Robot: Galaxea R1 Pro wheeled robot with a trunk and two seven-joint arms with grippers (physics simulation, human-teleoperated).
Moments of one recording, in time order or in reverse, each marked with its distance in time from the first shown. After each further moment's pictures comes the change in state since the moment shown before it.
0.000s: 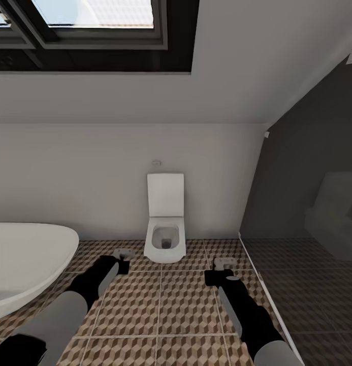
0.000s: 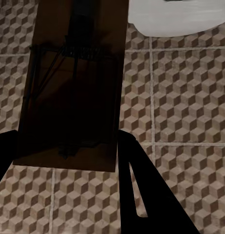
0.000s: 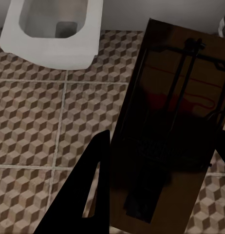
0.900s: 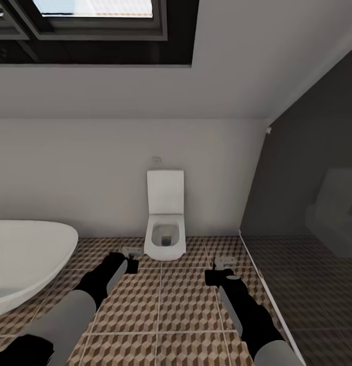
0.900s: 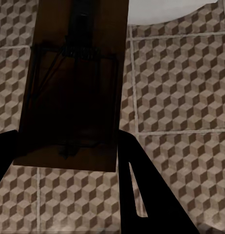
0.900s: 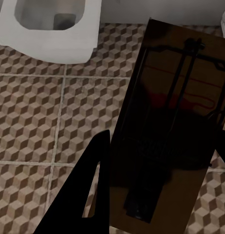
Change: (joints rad) left arm 0.000 -0.052 -0.009 -0.045 0.002 0.076 0.001; right arm 0.000 -0.001 -0.002 -0.007 -0.001 0.013 0.000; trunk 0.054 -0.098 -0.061
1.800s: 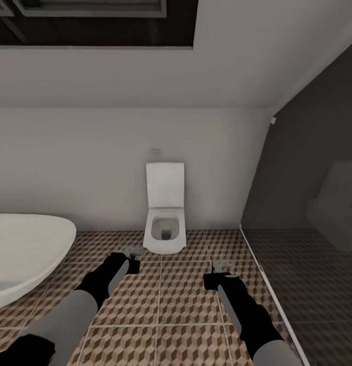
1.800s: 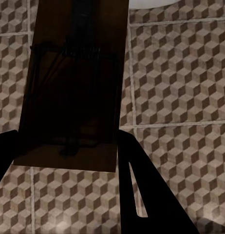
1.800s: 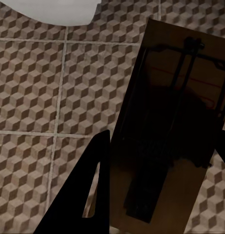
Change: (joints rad) left arm 0.000 -0.009 0.000 0.002 0.000 0.005 0.000; right arm 0.000 0.008 0.002 -0.015 -0.010 0.117 0.005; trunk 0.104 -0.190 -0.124
